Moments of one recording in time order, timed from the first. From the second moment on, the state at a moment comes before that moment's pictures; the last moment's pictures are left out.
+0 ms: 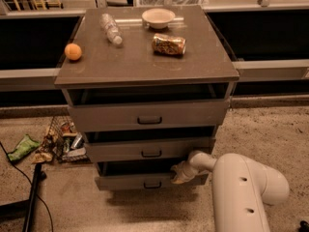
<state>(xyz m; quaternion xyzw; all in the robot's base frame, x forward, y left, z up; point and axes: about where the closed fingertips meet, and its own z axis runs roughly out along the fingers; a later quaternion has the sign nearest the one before) 0.647 -0.111 0.174 -0.71 0.67 0.10 0.22</state>
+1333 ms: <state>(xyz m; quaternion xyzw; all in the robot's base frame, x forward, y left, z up) 0.634 -0.107 0.183 -0.71 0.65 0.11 0.23</state>
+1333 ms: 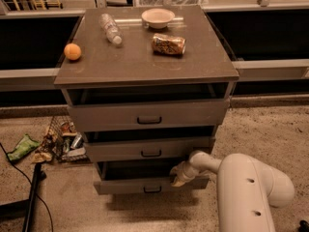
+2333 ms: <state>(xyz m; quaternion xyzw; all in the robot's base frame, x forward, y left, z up) 0.597 -0.092 0.165 -0.72 0.65 0.15 0.19</state>
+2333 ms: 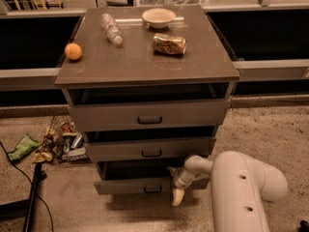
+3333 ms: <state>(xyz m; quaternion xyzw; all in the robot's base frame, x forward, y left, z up) 0.537 -0.087 0.167 -0.71 0.67 0.18 0.12</state>
